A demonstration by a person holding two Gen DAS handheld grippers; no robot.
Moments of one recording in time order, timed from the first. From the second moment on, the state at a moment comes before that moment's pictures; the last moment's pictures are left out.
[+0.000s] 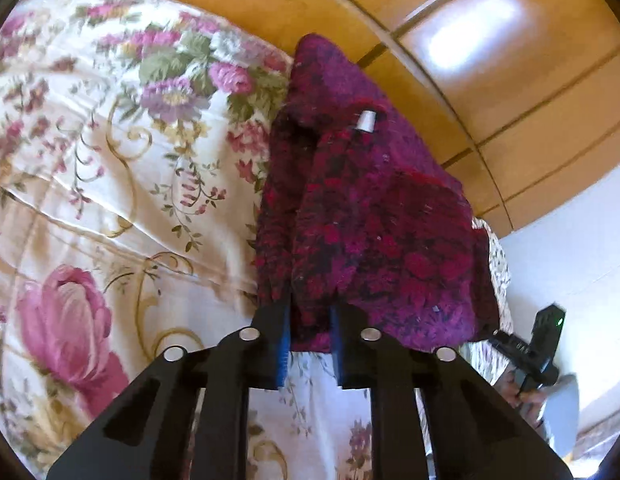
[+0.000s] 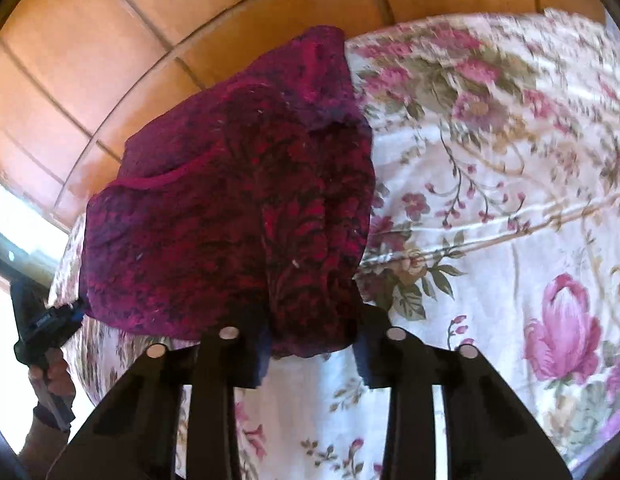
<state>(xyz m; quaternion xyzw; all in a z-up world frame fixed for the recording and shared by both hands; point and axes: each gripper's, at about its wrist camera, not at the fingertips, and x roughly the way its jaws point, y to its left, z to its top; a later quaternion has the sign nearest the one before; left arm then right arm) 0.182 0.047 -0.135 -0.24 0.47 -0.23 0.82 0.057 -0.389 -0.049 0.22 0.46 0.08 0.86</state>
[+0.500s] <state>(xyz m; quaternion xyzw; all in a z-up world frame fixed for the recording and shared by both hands) 0.050 0.065 -0.134 -0.25 0.49 -0.25 0.80 -0.063 -0.390 -0.053 0.24 0.51 0.11 0.82</state>
